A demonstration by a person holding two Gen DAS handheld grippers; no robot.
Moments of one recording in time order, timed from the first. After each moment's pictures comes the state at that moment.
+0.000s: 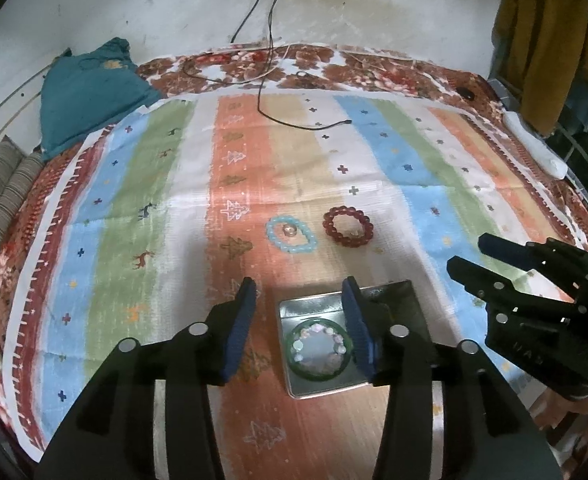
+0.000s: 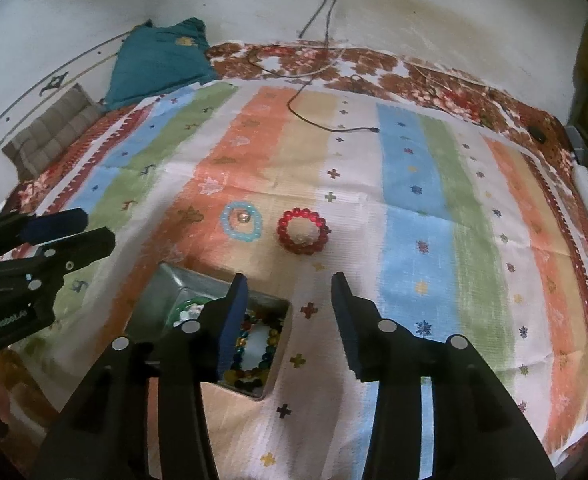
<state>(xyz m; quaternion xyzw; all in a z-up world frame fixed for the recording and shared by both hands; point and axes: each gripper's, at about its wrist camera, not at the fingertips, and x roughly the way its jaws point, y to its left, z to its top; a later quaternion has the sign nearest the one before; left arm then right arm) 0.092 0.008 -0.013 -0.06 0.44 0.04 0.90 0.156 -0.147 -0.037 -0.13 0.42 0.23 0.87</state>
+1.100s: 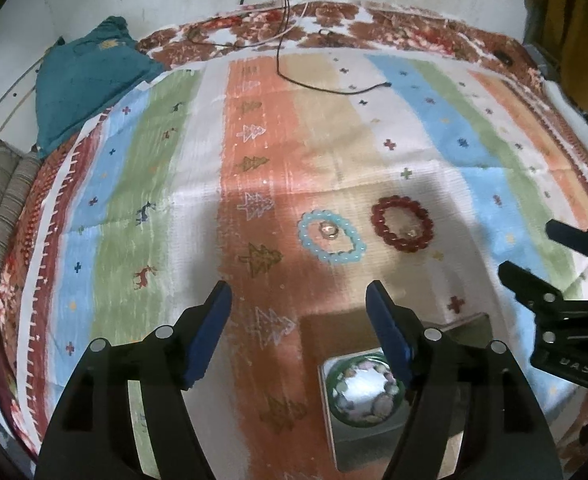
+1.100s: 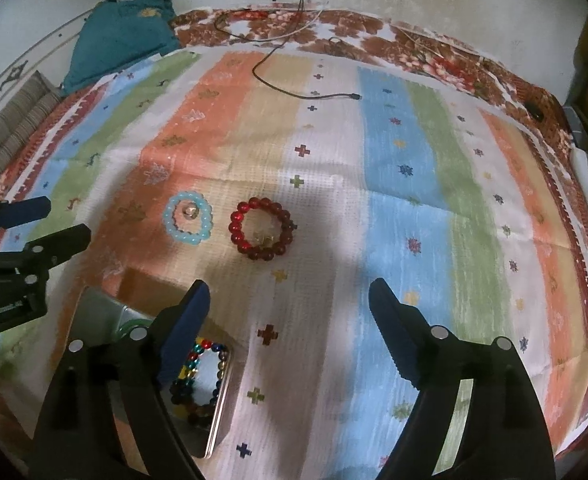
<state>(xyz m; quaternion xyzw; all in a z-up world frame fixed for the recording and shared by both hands) 0.170 0.033 -0.059 -0.03 0.51 0.07 0.86 0.224 -0.139 -0.073 -0.14 0.47 0.19 0.85</state>
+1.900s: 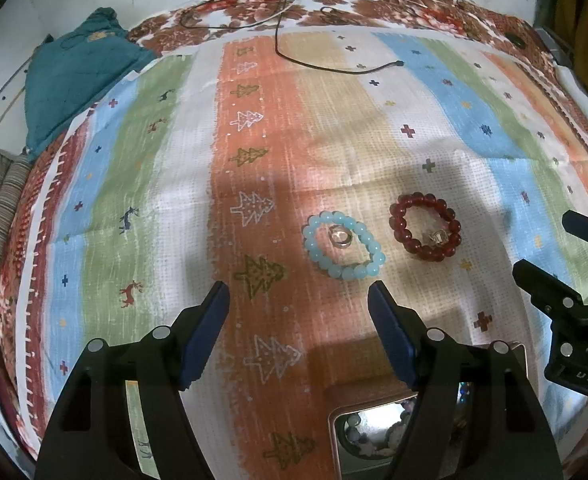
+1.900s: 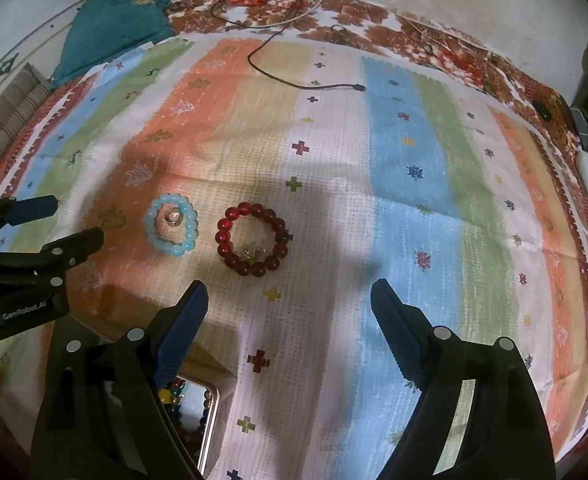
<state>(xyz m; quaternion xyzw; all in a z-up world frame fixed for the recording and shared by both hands) 0.204 0.036 -0.084 -0.01 0.54 0.08 0.84 0.250 -0.128 -0.091 -0.15 0.49 0.18 0.84</state>
